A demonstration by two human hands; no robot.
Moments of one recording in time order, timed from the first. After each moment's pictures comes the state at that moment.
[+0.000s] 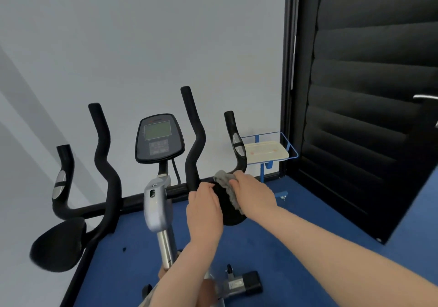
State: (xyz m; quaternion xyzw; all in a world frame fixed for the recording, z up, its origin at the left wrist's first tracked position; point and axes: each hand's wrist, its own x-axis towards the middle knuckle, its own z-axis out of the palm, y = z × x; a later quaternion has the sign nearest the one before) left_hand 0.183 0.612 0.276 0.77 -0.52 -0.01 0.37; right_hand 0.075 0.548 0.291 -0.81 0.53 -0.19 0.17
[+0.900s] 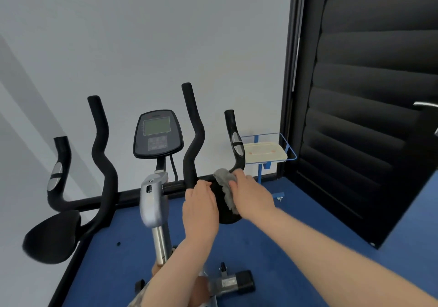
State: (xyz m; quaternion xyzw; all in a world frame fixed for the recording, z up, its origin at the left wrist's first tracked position) left_hand 0.181 0.613 0.277 0.78 -0.50 -0.02 0.37; right_hand 0.074 0.546 0.286 -0.79 0.54 -0.21 0.19
